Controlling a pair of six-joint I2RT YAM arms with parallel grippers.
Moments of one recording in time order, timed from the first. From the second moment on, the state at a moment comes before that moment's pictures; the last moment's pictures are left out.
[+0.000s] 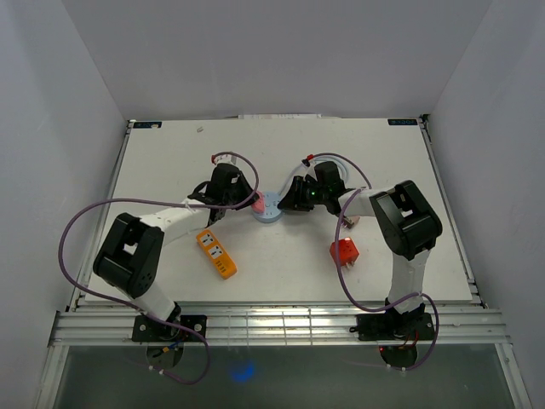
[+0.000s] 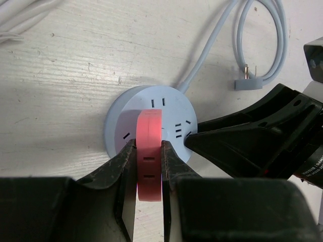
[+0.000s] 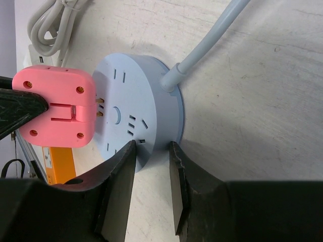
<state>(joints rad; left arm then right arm) -0.50 1.61 0.91 0.04 -0.03 -0.73 0.50 1.96 1.01 0.31 -0.51 0.60</state>
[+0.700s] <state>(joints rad) -0.45 1.65 0.90 0.08 0.04 -0.77 0.50 1.96 1.01 0.31 -0.51 0.60</state>
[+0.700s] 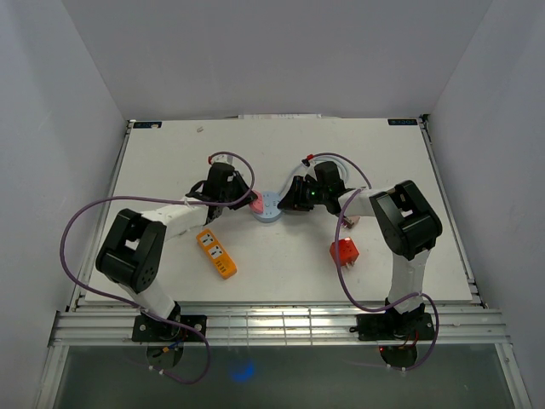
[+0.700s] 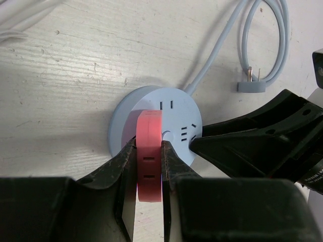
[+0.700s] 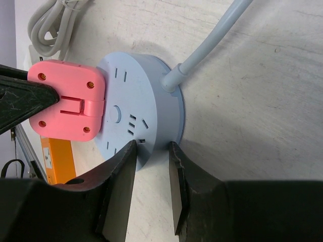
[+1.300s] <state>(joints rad) -0.45 1.69 1.02 -0.07 0.02 -0.70 0.51 1.96 1.02 0.29 -0.48 0.58</state>
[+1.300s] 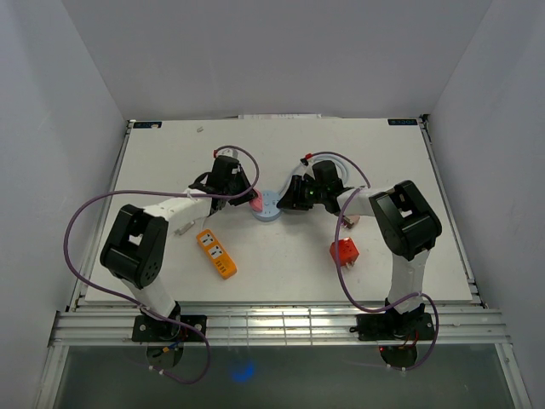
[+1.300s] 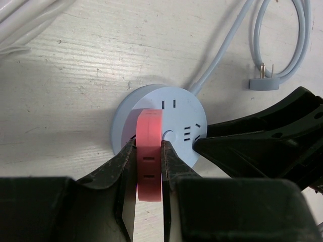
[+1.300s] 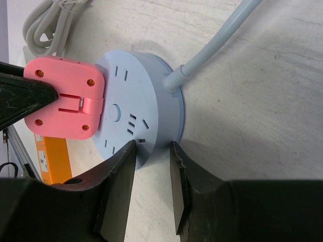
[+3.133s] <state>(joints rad) -0.44 1.16 0.58 0.17 0.04 -0.65 0.48 1.41 0.92 -0.27 0.07 0.44</state>
